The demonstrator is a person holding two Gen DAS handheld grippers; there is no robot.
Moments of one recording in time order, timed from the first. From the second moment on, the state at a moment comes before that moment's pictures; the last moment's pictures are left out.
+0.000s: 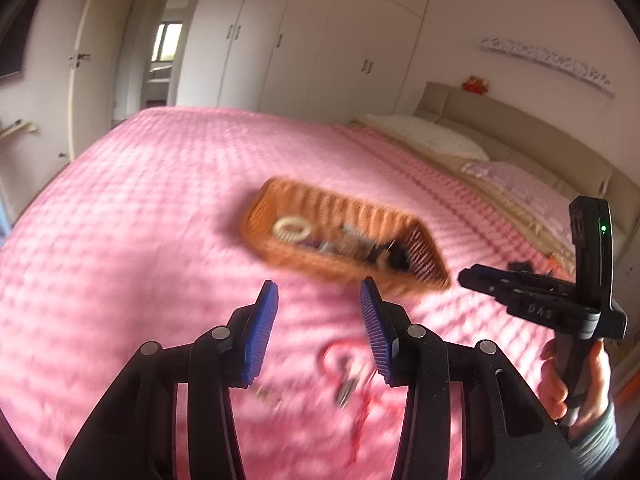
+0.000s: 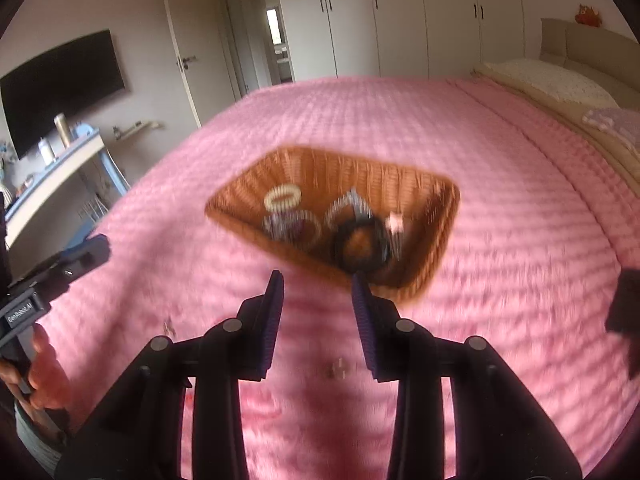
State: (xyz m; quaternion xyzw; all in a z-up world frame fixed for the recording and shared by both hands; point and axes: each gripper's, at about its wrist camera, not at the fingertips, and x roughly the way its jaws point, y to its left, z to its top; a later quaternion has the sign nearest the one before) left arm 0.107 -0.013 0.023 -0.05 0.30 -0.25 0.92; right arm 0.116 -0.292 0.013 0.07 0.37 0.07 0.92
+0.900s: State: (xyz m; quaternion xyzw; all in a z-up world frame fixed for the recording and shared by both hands) left arm 0.136 -0.010 -0.075 -0.01 0.43 -0.19 0.88; right arm 0.108 -0.281 -0.080 0.08 0.44 0.04 0.89
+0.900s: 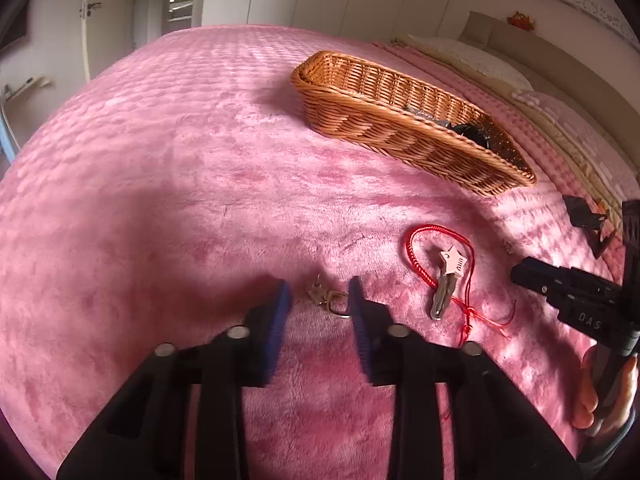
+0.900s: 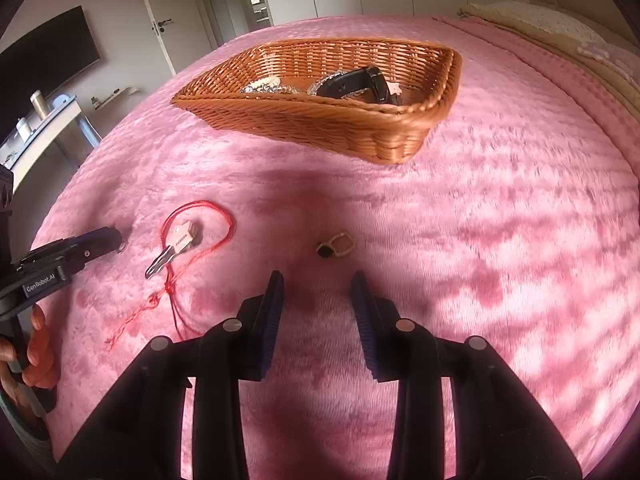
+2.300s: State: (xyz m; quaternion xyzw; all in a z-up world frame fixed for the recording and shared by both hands) left arm 0.105 -0.019 0.001 -0.01 0.30 -0.25 0.92; right arm 0.094 -0.290 0.024 0.09 0.34 0.10 0.93
